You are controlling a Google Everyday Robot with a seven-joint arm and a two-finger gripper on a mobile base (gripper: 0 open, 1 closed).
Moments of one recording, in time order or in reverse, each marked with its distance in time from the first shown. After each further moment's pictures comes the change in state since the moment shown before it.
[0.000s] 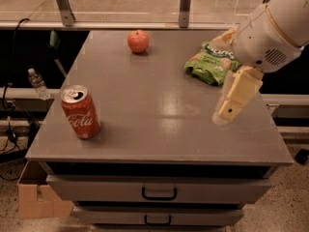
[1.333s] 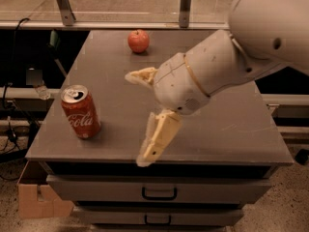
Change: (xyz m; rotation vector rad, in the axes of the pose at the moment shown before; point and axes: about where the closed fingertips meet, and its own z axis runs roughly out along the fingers) arm -0.121 0.084 0.093 -0.205 -0.394 -0.219
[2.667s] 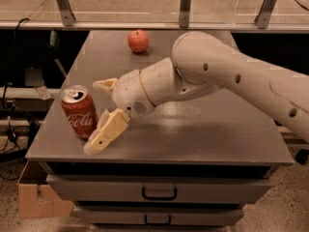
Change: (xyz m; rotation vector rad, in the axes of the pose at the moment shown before) arm -0.023 -0.049 0.105 -0.043 -0.272 0.186
